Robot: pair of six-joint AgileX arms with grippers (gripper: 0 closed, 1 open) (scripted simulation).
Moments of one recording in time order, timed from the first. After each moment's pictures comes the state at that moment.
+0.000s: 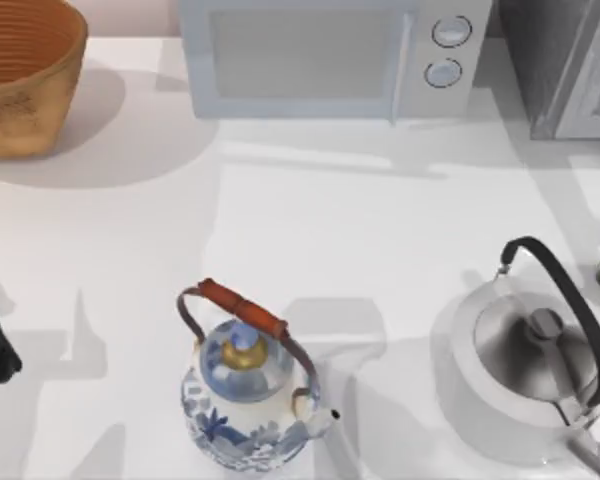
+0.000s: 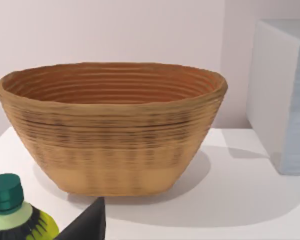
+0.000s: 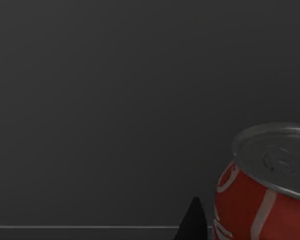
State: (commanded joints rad) left arm 0.00 0.00 0.00 0.00 0.00 0.00; right arm 0.15 1.78 2.08 -0.31 0.18 0.01
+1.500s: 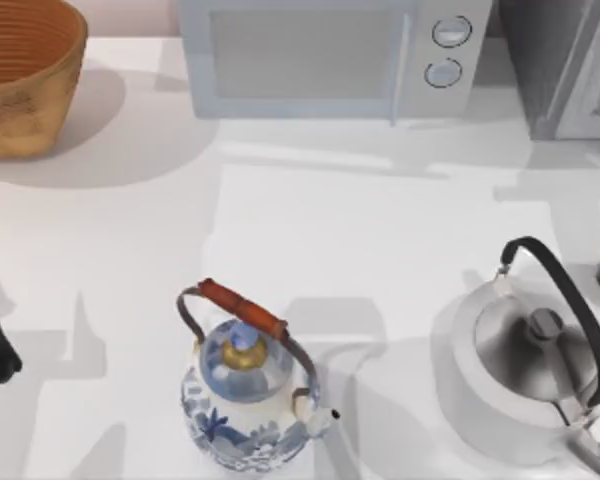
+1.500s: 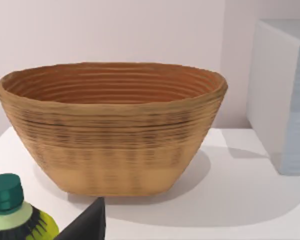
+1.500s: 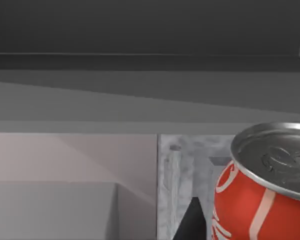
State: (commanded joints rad) left arm 0.00 0.00 0.00 0.00 0.00 0.00; right arm 0.20 0.96 1.37 -0.42 0.21 0.01
